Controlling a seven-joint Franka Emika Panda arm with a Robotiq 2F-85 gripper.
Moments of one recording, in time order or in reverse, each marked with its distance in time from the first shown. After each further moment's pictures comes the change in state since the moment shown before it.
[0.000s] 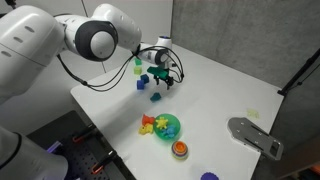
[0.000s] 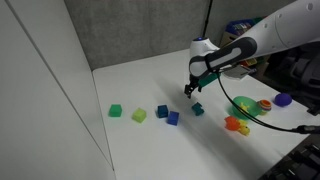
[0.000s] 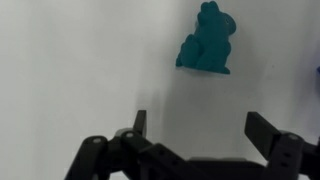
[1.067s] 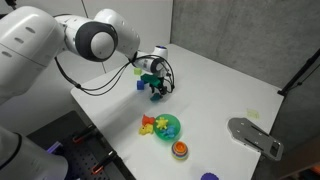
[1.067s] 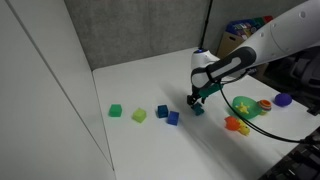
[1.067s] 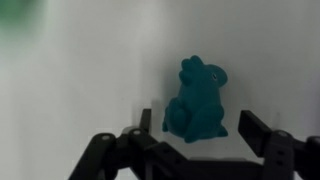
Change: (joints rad) arm 0.006 0.002 0.012 -0.124 0.007 0.039 0.131
